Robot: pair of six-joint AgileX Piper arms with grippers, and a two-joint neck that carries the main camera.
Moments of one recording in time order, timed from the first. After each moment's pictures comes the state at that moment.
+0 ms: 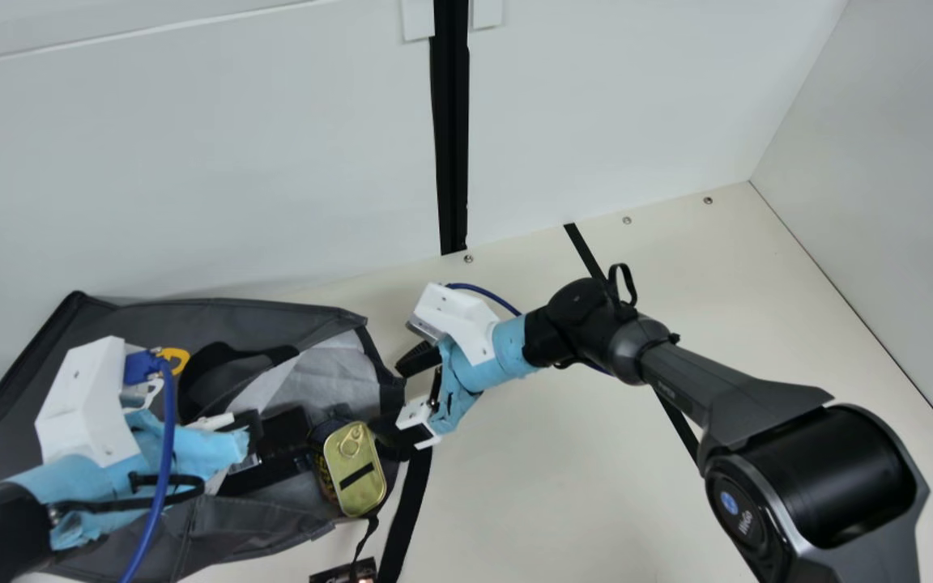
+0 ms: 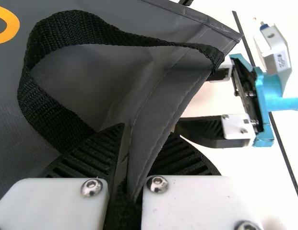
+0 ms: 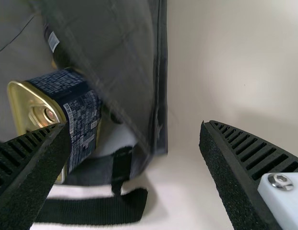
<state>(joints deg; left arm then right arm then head) -22.0 85.6 -68.5 -29.5 39.8 3.7 5.4 114.9 -75.2 67.5 53.2 -88.0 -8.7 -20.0</state>
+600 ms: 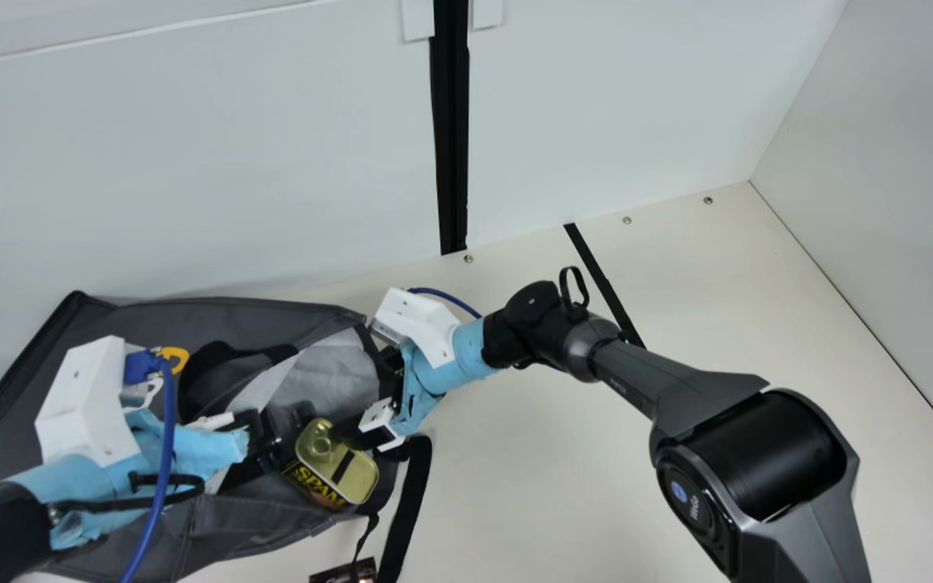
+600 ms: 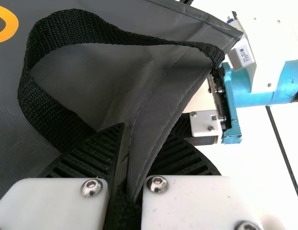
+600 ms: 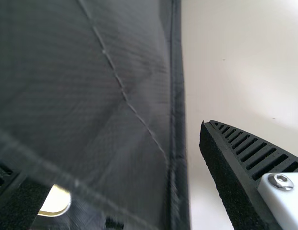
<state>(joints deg) -22.0 85.6 -68.5 -29.5 39.8 3.7 10.1 120.2 -80.4 69.6 51.6 -87.0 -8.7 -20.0</state>
